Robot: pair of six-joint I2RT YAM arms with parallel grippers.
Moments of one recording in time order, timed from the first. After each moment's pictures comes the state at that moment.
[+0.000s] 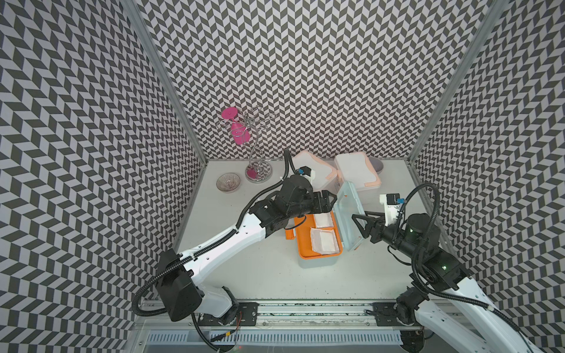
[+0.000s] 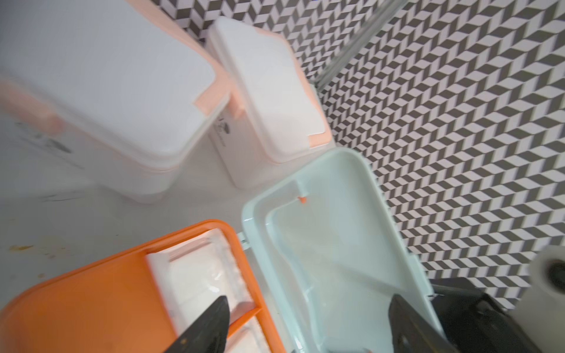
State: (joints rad) left arm -0.82 1.41 1.27 -0.35 0.06 -0.75; right arm 0.50 0.64 0.70 -0.34 -0.19 0.47
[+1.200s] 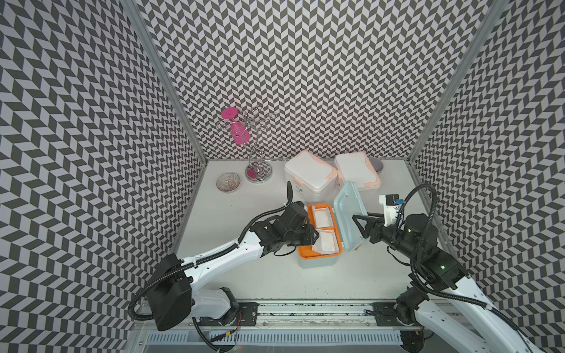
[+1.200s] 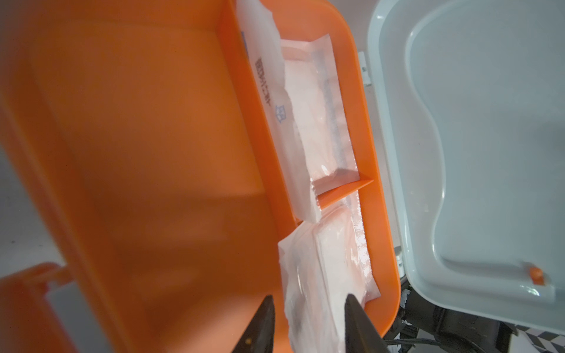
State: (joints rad) left arm -0.89 1.32 0.95 -0.42 0.12 -0.87; right arm 0.50 0.64 0.68 -0.34 -0.18 0.47
